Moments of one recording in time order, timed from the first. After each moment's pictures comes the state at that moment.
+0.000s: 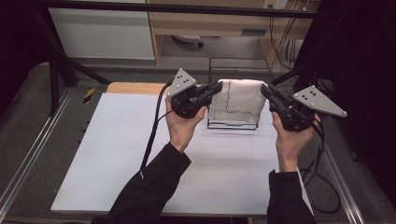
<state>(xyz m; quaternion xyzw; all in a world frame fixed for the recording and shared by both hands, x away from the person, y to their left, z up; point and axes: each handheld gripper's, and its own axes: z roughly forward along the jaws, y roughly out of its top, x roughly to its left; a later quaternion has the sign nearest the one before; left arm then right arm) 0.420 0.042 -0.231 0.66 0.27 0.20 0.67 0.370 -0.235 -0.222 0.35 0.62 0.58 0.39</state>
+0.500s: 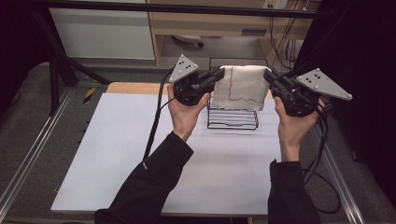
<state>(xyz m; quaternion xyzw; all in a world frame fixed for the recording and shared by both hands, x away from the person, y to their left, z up) 0.437 0.036 -0.208 0.65 0.27 0.21 0.68 0.386 -0.235 -0.194 0.35 0.61 0.58 0.41</state>
